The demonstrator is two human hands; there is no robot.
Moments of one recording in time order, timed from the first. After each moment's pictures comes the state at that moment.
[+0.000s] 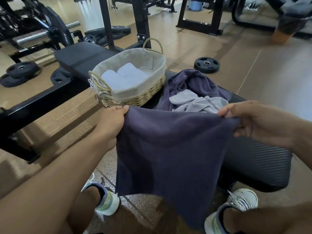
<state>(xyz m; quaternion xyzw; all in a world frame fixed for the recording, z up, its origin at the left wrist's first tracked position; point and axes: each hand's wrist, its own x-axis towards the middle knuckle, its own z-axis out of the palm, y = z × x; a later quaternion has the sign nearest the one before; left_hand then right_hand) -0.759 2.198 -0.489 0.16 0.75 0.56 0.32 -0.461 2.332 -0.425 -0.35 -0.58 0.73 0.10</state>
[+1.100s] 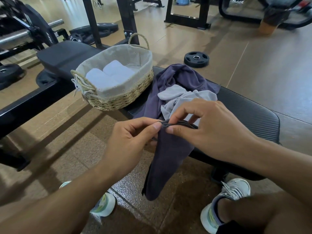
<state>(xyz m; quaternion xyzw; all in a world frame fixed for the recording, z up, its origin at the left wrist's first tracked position) -0.665 2.157 -0.463 0.41 0.57 0.60 0.37 -0.500 2.264 -0.425 -0.28 -0.89 0.29 0.21</state>
